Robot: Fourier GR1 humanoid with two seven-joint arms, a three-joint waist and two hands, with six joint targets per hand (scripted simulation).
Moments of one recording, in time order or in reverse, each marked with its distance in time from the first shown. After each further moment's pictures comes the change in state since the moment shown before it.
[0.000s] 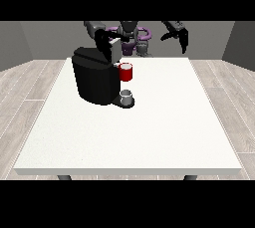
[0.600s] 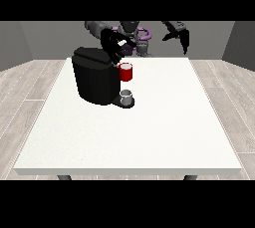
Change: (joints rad) left arm -0.057 -0.015 -0.041 0.000 -0.010 -0.015 -0.026; right arm -0.067 -0.093 0.012 -0.051 0.100 -0.047 0.148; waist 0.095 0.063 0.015
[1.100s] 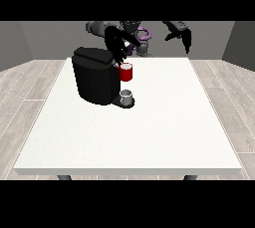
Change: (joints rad) left arm -0.068 -0.011 -0.031 0.002 0.007 -0.029 -0.001; right arm -0.020 -0.096 -0.037 -0.109 0.029 0.016 0.192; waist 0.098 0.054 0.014
